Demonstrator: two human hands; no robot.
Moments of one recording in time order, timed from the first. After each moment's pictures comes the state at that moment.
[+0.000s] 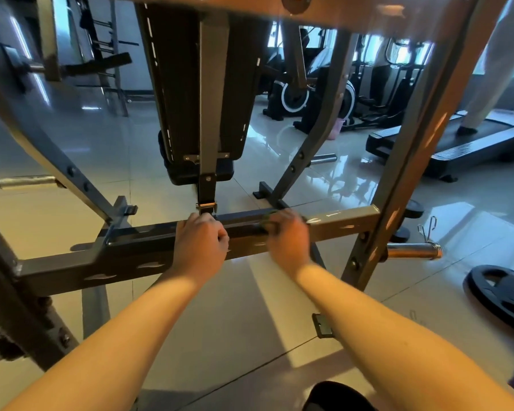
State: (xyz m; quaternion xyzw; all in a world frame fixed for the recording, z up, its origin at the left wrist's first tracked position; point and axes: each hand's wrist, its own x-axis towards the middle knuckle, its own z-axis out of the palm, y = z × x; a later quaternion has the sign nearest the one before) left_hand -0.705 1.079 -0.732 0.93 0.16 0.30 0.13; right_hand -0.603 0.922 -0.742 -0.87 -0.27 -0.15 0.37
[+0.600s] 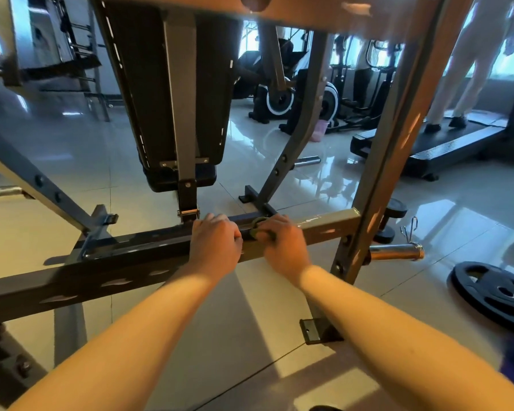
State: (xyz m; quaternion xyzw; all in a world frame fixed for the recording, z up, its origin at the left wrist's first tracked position) left_hand -0.647 1.033 -0.723 0.95 0.11 0.26 0.13; right_hand -0.583 0.879 -0.731 -0.86 -0.35 -0.15 0.35
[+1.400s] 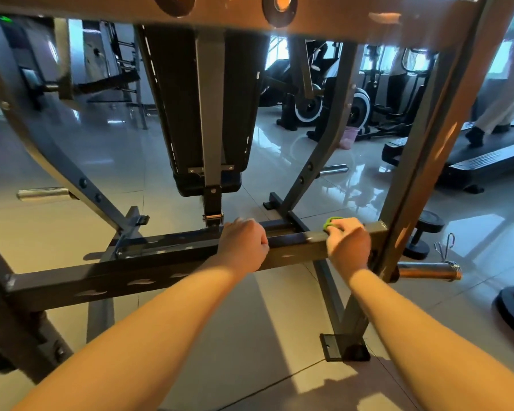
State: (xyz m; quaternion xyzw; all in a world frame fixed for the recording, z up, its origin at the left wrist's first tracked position) left_hand -0.634 1.025 -0.710 0.96 0.11 0.20 0.14; right_hand -0.514 0.832 -0.734 -0.88 -0.15 -0.17 0.41
